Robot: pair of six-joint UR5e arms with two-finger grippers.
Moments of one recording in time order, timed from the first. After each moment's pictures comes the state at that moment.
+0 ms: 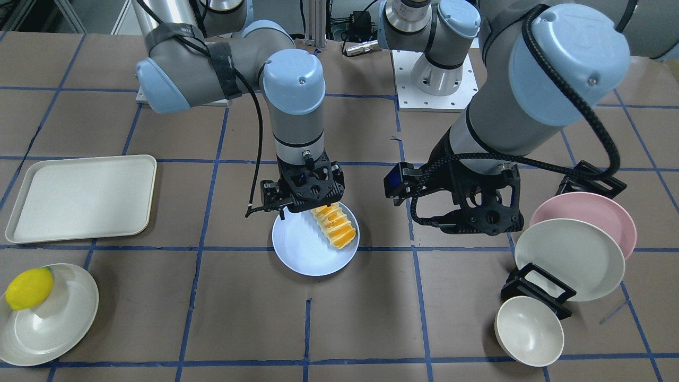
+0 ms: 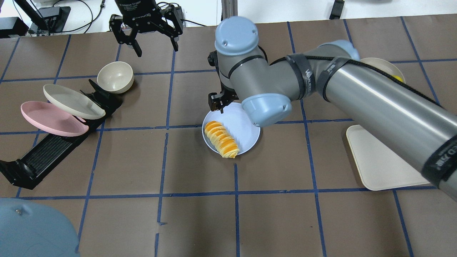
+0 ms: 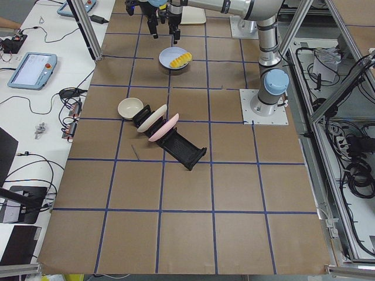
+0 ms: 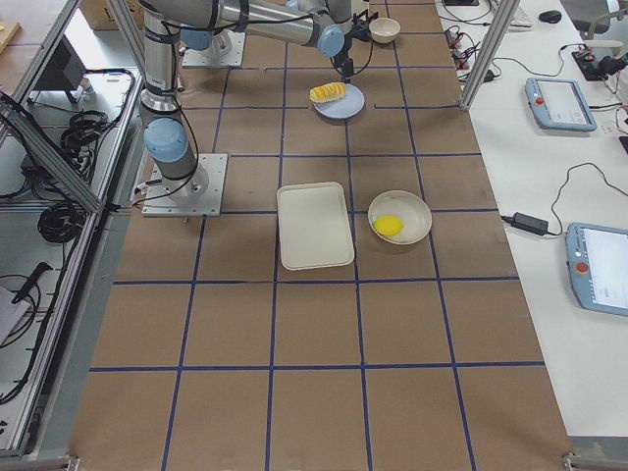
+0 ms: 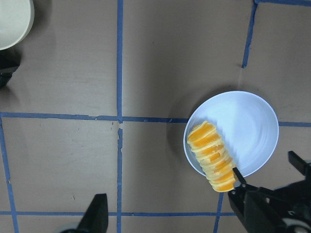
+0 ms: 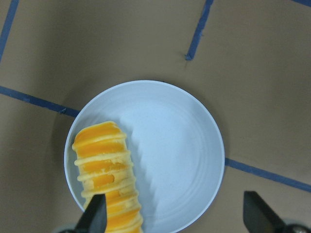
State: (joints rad) left arm -1.65 -1.97 -1.07 -1.82 1.49 -0.14; right arm 1.95 -1.25 1.57 -2.00 -1.59 0.06
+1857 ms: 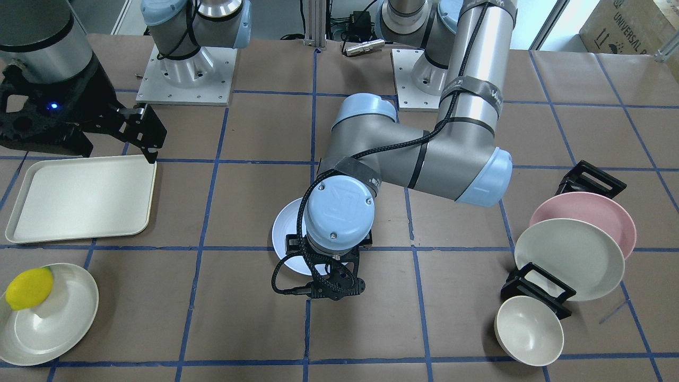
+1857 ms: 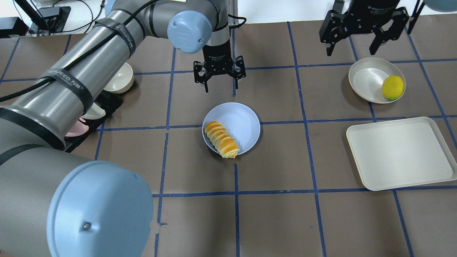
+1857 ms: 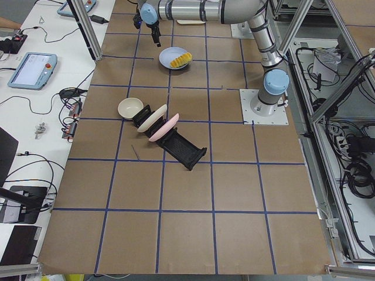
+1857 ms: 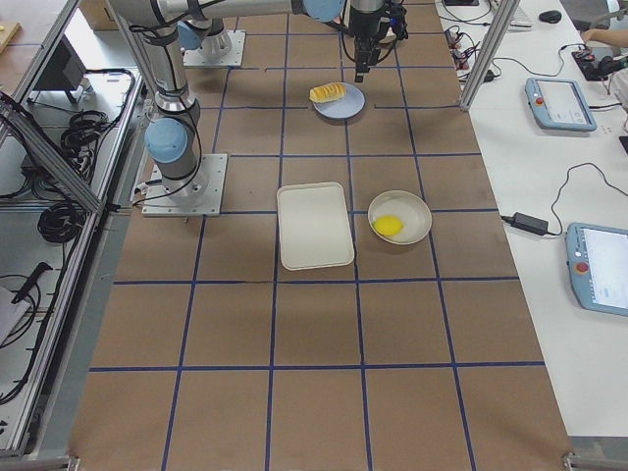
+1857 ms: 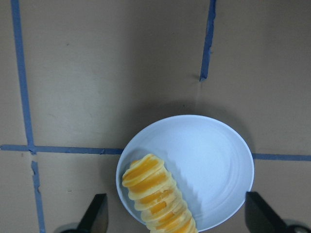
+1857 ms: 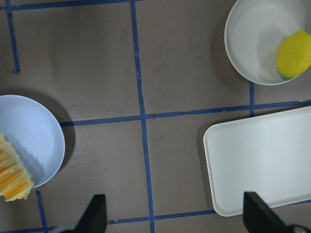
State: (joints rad) left arm -1.86 -2.24 -1.15 -1.56 1.49 -0.37; right arm 1.53 -1.44 1.37 -1.49 -1.61 0.04
